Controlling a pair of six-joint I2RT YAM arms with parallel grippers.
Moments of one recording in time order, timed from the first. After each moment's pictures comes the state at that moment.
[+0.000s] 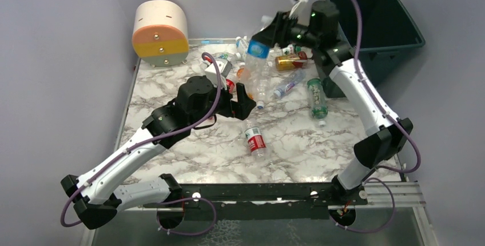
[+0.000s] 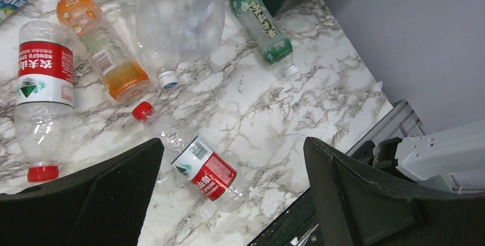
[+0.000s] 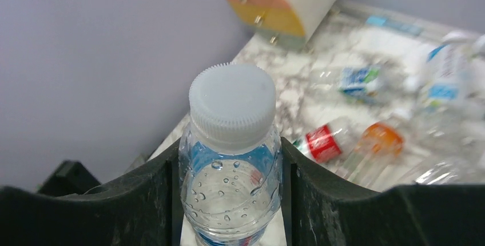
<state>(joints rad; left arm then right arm) -0.86 1.04 1.20 -0.52 -0.07 -0.45 0.46 1.64 1.75 -0.28 -0.54 0.47</state>
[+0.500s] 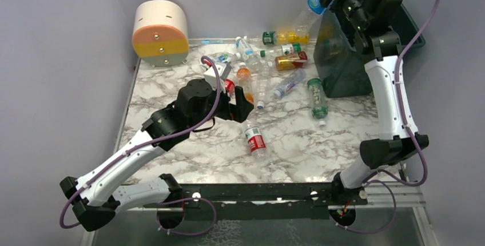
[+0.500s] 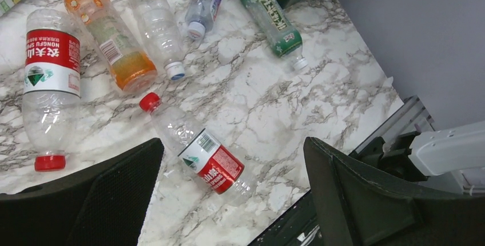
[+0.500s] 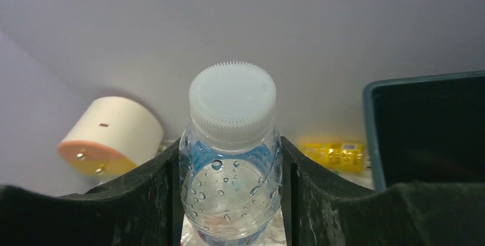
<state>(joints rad) -0.86 1.00 1.17 -0.53 -0.09 -0.45 0.16 1.64 2.08 -0.35 -0.15 0.31</state>
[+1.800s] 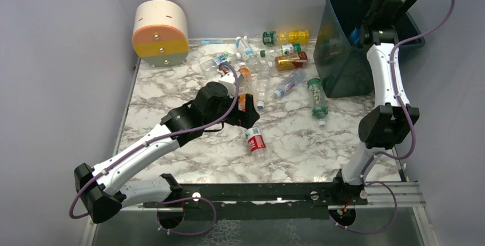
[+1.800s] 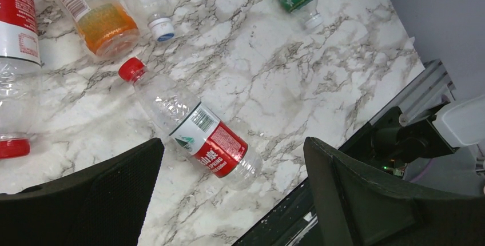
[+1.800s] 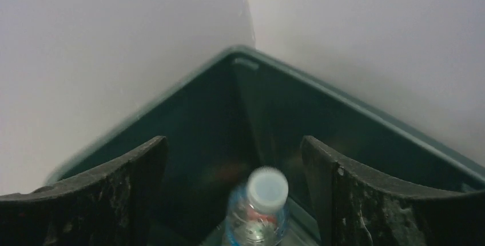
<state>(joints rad) -0.86 1.08 1.07 -0.49 -0.01 -0.47 -0.07 1.82 1.98 -0.08 0.55 0.17</state>
